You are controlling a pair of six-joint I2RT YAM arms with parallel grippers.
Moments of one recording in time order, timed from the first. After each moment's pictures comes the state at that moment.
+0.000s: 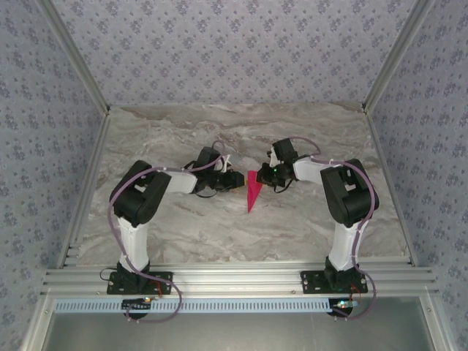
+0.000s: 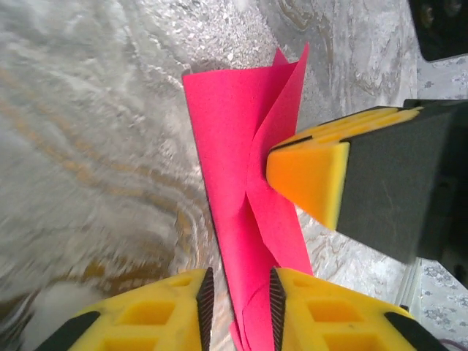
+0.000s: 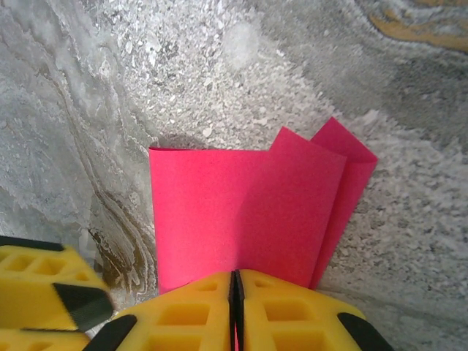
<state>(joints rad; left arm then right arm) -0.58 1.97 1.01 0.21 0.63 -0.75 0.37 1.91 1.07 -0.24 -0.41 0.55</state>
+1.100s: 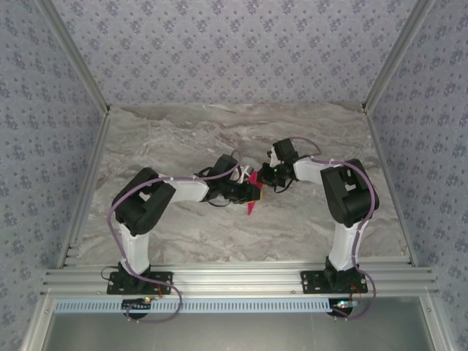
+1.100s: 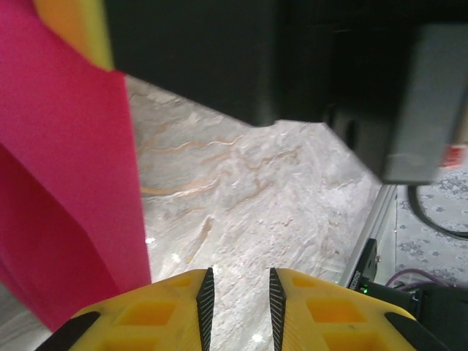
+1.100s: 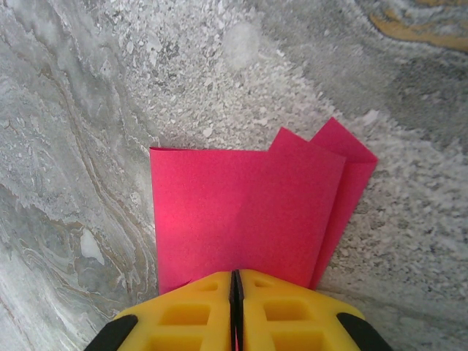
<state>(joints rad) -0.75 1.94 1.04 0.13 0.65 -0.80 0.37 1.91 1.07 -0.23 -0.42 0.55</state>
